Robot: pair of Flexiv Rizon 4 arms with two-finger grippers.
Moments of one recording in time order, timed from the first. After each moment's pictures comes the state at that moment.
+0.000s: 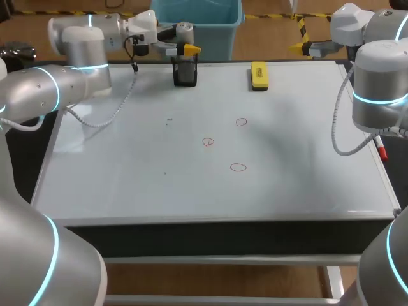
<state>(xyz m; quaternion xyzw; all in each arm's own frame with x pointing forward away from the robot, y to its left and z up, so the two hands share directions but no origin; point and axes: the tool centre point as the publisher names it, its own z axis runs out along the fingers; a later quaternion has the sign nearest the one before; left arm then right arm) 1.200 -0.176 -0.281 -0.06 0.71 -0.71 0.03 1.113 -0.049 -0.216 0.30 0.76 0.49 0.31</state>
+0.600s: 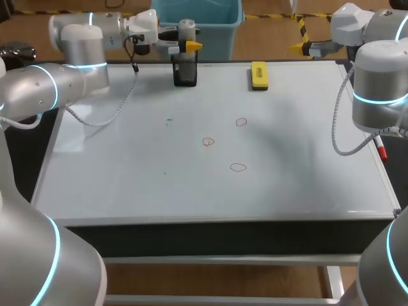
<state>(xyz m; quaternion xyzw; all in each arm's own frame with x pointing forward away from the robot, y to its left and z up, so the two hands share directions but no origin) 1.187 -0.181 -0.270 -0.03 0.71 -0.71 0.02 1.113 -0.049 -0.216 0.30 0.76 0.49 0.31</state>
